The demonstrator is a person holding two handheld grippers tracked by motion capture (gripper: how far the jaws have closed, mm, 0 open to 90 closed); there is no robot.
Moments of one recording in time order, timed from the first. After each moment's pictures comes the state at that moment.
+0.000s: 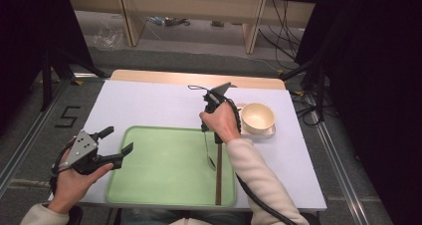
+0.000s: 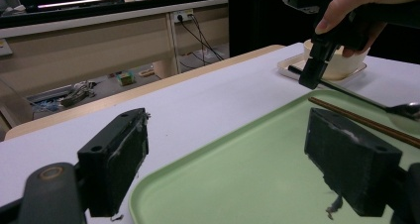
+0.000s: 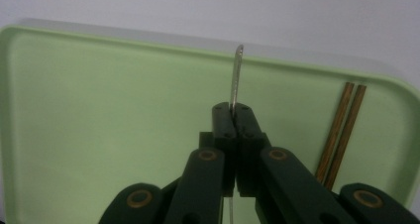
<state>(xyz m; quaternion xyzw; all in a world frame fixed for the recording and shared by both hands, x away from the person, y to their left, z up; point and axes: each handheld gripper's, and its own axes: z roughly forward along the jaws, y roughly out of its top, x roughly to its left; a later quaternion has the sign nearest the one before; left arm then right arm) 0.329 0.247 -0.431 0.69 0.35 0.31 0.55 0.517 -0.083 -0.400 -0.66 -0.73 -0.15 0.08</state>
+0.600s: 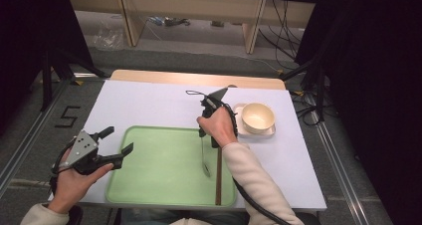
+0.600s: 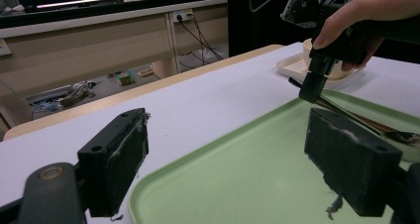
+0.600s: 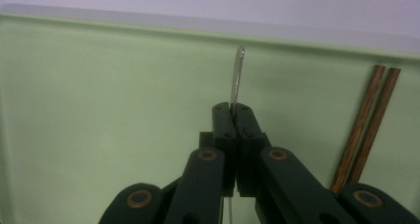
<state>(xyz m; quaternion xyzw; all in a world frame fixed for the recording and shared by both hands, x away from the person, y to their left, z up) 0.329 0.247 -0.431 0.69 0.35 0.30 0.55 0.515 -0.078 -0.418 -0.66 -0.74 -0.14 0.10</state>
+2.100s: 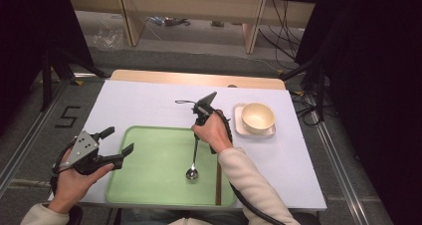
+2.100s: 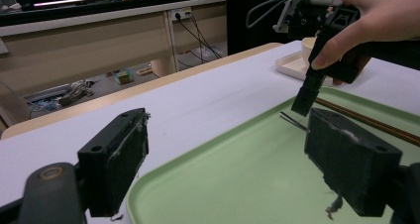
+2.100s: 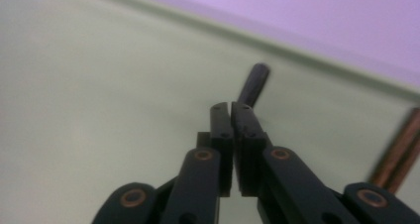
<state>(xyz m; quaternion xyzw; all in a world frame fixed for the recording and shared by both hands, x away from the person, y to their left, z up) 0.330 0.246 -0.432 0.69 0.35 0.30 0.56 0.504 -0.060 -0.438 -0.58 -0.80 -0.15 0.03</state>
